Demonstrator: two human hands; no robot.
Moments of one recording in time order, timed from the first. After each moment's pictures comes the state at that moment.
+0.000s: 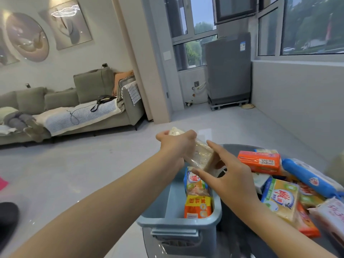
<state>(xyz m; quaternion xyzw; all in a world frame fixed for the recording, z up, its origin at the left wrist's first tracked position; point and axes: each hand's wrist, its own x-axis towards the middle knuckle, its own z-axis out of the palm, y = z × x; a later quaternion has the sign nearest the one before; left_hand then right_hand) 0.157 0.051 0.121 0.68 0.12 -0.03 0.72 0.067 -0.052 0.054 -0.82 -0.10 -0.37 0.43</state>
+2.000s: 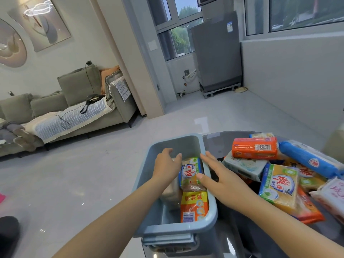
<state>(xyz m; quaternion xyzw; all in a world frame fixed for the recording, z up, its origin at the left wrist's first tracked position) 0.193 0.074 0.027 0.93 -0.05 0.04 0.36 0.093 -0.069 0.004 -0.84 -0.04 -0.07 0.54</state>
